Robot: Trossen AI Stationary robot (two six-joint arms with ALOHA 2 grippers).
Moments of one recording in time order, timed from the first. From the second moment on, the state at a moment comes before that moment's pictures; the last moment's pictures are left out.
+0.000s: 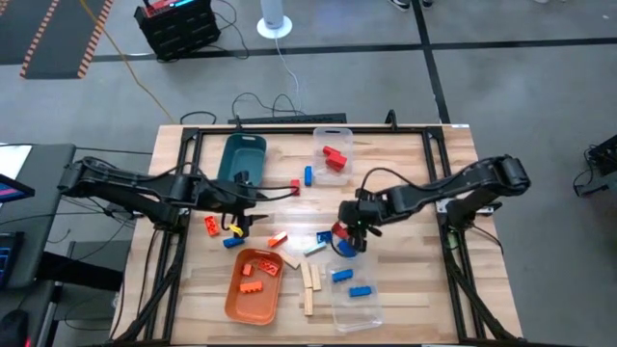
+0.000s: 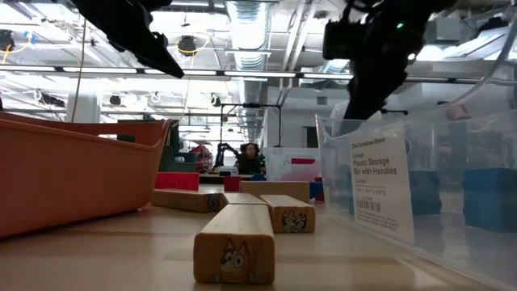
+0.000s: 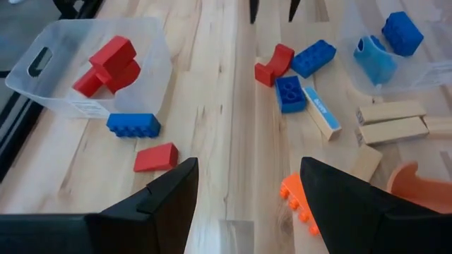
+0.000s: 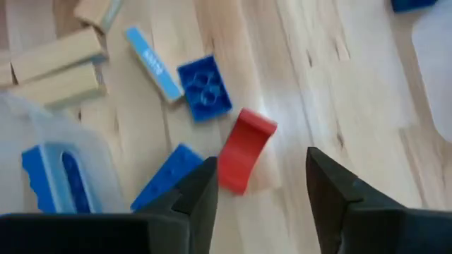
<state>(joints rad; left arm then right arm) -0.10 1.02 0.78 -0.38 -0.24 0.00 0.15 1.52 1.01 -0.55 0.14 0.32</state>
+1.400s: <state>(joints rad) -0.10 1.02 0.78 -0.47 -0.31 0.04 -0.07 1.81 1.16 -0.61 -0.05 -0.26</state>
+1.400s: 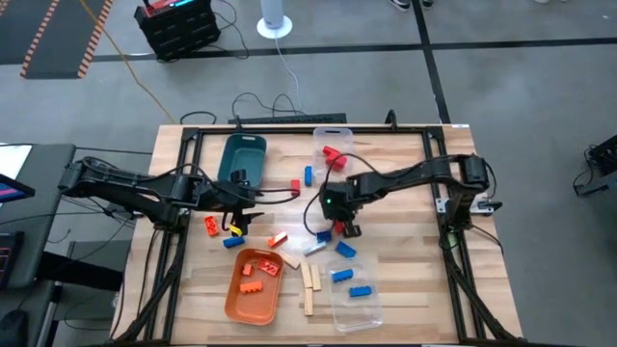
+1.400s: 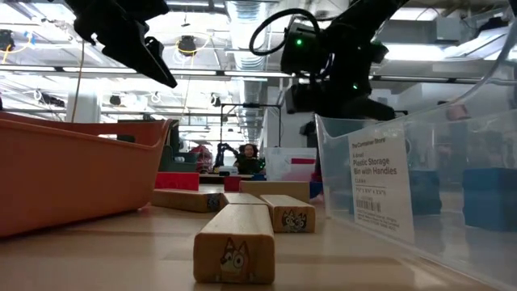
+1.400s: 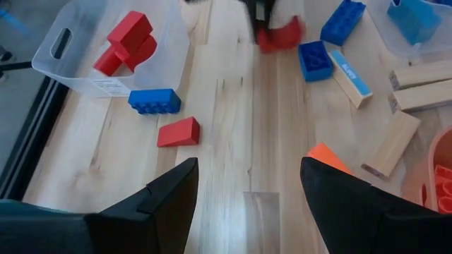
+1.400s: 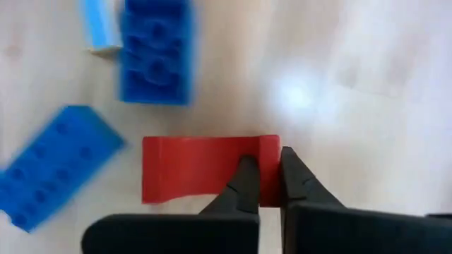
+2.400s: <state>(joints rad) -0.10 1.01 0.68 -0.39 -0.30 0.04 -0.56 1.72 1.20 -0.37 0.18 -0.06</state>
